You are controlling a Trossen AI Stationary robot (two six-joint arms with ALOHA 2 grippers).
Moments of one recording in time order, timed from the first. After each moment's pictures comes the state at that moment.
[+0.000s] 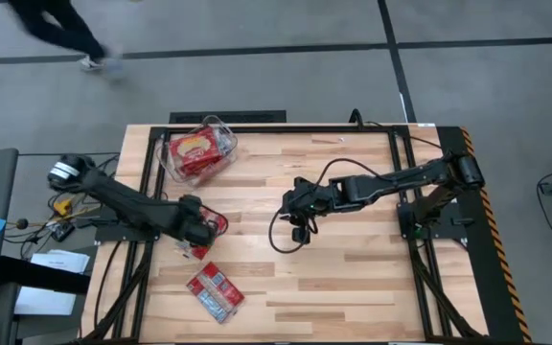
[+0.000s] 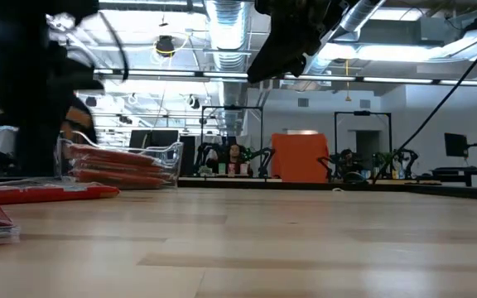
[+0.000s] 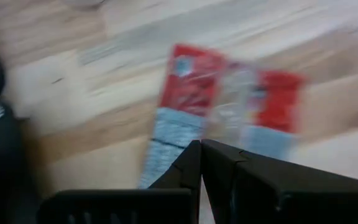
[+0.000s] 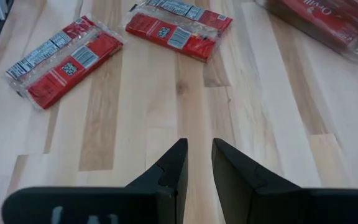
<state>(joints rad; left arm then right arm) -0.35 1.30 0.76 -0.99 -0.39 -1.65 0.09 1.61 1.20 -0.31 0.08 0.14</state>
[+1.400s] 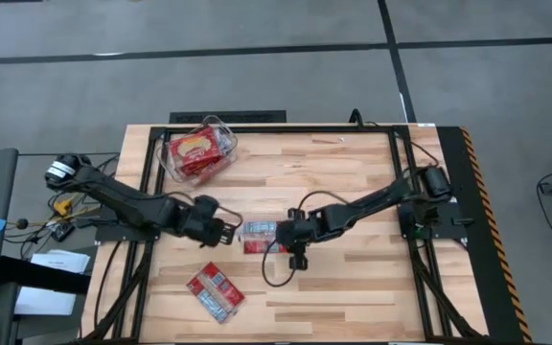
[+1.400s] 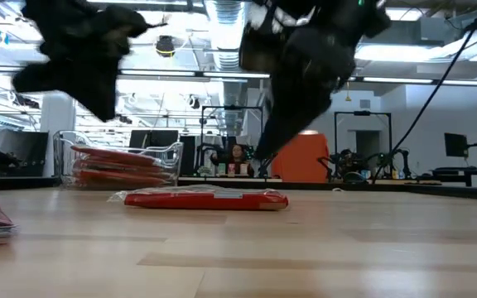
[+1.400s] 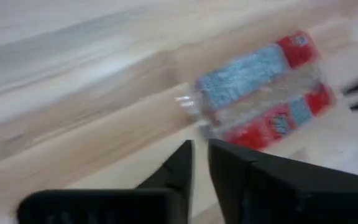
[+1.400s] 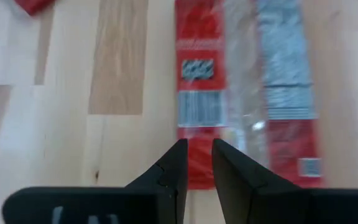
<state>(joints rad) -0.34 1.29 0.86 -0.67 -0.41 -1.46 0.21 1.87 1.20 -0.30 0.05 0.21</state>
